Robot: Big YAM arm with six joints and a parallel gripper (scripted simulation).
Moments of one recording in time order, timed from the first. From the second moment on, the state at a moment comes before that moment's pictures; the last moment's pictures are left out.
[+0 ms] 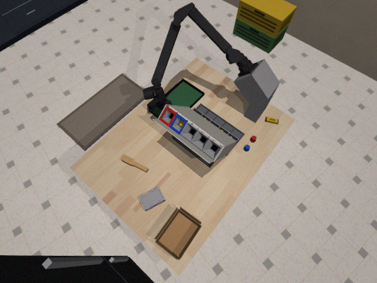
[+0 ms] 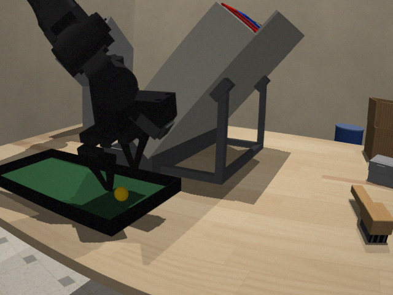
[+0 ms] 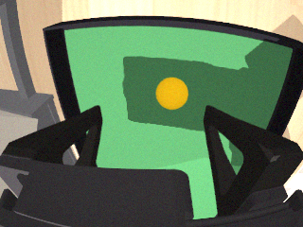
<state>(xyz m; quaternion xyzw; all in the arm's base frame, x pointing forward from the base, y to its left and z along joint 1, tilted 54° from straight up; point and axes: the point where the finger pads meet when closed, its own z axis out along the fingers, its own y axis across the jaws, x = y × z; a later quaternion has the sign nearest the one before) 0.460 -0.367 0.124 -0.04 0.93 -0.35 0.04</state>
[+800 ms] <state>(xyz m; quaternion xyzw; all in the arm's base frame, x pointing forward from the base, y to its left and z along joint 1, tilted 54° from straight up) 0.460 -0.367 0.124 -0.04 0.93 -0.35 0.04</state>
